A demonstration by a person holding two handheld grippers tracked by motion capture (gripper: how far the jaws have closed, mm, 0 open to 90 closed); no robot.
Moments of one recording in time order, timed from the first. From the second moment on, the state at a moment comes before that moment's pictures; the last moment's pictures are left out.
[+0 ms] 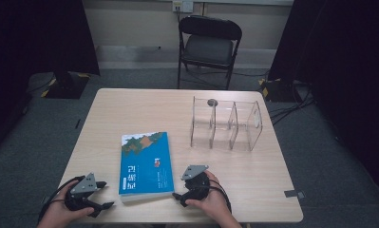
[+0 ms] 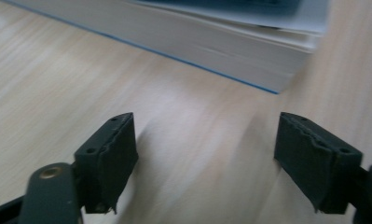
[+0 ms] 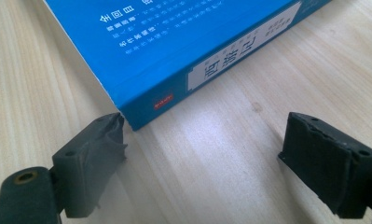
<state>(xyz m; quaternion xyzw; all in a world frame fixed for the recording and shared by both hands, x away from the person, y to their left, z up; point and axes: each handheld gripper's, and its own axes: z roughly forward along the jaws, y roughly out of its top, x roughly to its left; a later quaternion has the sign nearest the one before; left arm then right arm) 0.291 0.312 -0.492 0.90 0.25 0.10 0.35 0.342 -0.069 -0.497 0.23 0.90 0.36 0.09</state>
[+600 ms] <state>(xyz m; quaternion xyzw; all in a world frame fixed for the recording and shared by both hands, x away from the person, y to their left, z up) 0.291 0.278 -0.493 0.88 0.28 0.11 0.36 0.344 -0.070 -0.486 0.21 0.90 0.37 0.06</state>
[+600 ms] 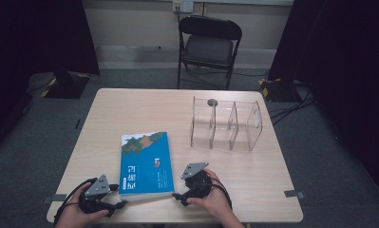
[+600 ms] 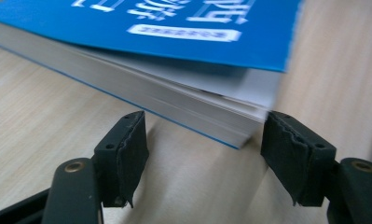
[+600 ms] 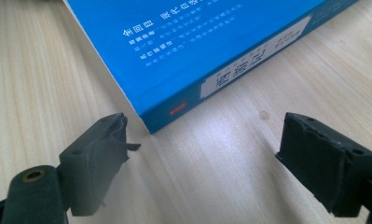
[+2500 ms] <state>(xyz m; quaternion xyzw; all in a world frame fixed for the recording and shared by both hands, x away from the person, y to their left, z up) 0.299 0.275 -0.453 0.86 0.29 0.09 0.40 0.340 0.015 -0.473 0.13 0.91 0.39 0.08</state>
